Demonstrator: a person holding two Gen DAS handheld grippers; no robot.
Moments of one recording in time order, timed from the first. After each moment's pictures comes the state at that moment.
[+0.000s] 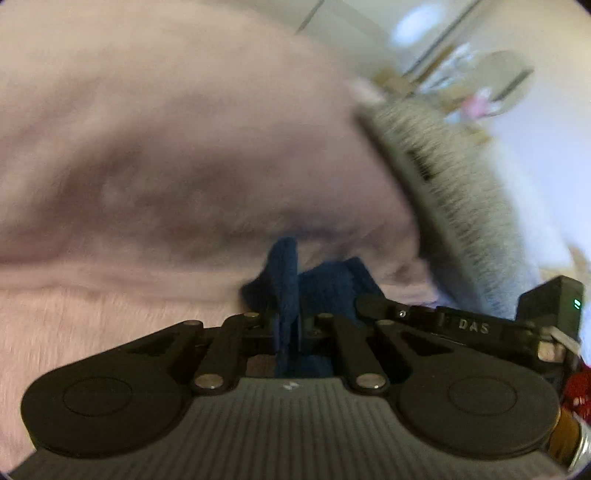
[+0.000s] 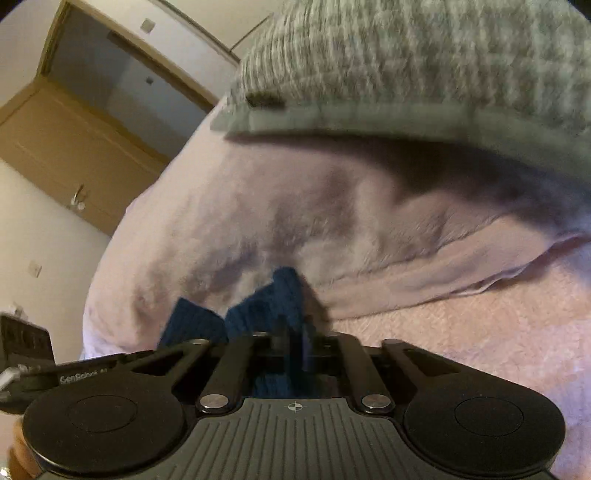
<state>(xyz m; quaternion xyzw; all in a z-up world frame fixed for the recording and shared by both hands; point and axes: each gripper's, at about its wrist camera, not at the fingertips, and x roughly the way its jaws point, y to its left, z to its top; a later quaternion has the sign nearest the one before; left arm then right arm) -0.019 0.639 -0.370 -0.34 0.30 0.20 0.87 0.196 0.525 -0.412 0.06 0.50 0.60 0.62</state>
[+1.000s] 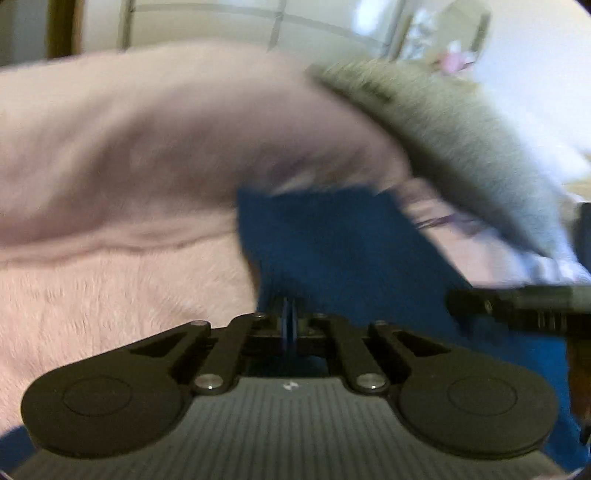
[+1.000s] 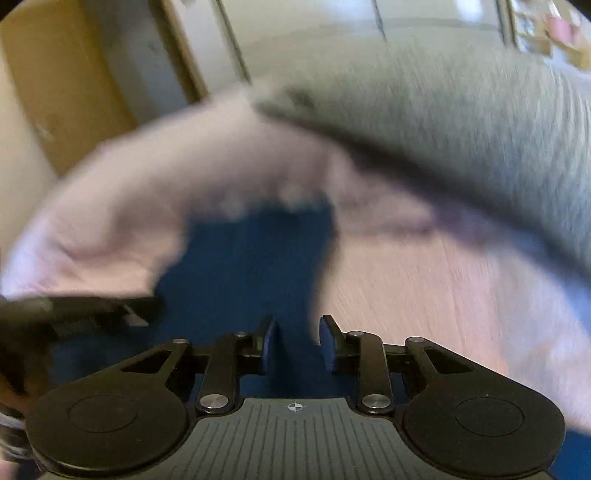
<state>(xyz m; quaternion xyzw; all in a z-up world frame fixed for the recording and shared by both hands) -0.046 0.561 -0.380 -0.23 0.33 0.27 0.88 0.121 0.431 -0.403 -0.11 0.40 0.54 0.73</state>
